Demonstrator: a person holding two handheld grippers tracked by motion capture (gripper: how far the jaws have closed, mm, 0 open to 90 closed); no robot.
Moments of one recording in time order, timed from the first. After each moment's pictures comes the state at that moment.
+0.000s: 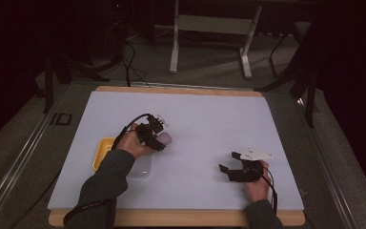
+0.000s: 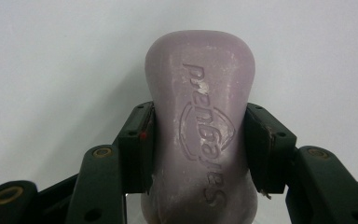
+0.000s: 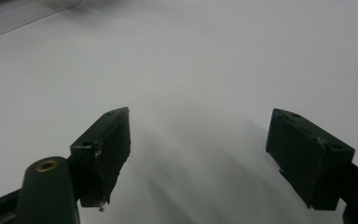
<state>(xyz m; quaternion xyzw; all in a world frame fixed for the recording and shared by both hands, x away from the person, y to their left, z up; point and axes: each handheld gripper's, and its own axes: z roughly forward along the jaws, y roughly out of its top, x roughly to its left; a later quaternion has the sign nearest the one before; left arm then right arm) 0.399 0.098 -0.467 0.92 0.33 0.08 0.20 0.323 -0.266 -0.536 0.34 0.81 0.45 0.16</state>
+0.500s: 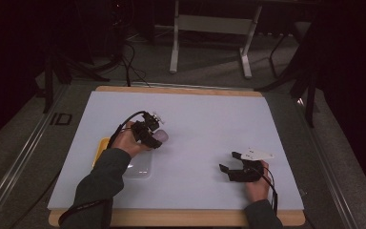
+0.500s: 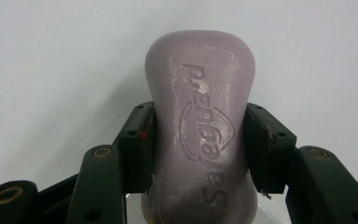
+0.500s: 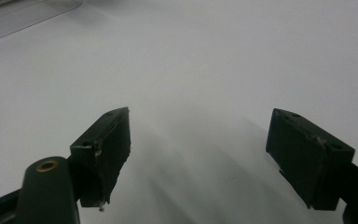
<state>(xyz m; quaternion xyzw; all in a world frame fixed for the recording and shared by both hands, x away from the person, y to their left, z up) 0.398 0.110 -0.456 0.91 0.34 0.09 0.20 0.323 -0.267 -0.536 0.34 0.81 0.45 0.16</state>
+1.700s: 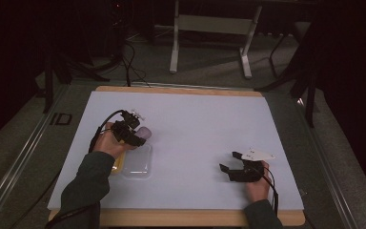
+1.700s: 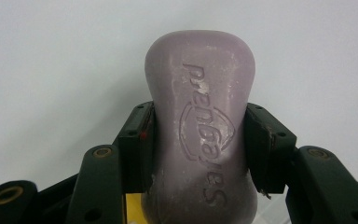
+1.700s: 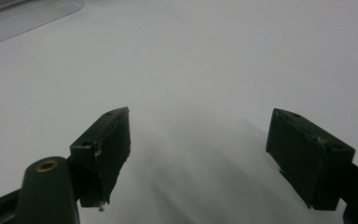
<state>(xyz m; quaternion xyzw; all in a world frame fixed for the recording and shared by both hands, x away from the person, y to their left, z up) 0.387 0.164 -0.448 0.88 0.41 0.10 0.21 0.322 -0.267 -0.535 0.34 0.81 0.46 0.16</state>
